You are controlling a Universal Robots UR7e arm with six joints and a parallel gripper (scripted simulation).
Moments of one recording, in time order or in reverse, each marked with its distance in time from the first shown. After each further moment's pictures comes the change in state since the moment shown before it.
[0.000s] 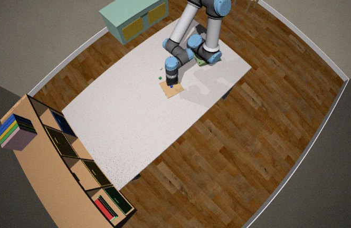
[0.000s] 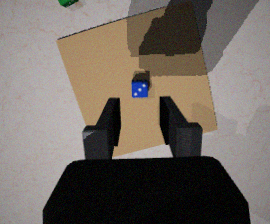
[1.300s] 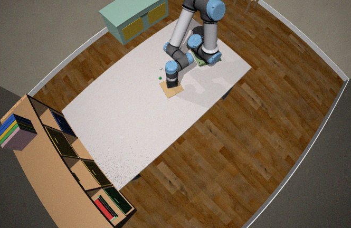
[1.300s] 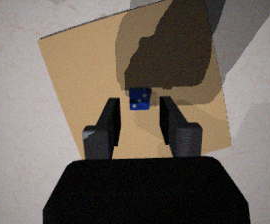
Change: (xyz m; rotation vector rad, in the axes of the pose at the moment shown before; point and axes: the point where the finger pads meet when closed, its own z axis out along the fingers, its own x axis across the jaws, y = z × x) arm 0.001 0.000 0.043 0.002 0.004 0.001
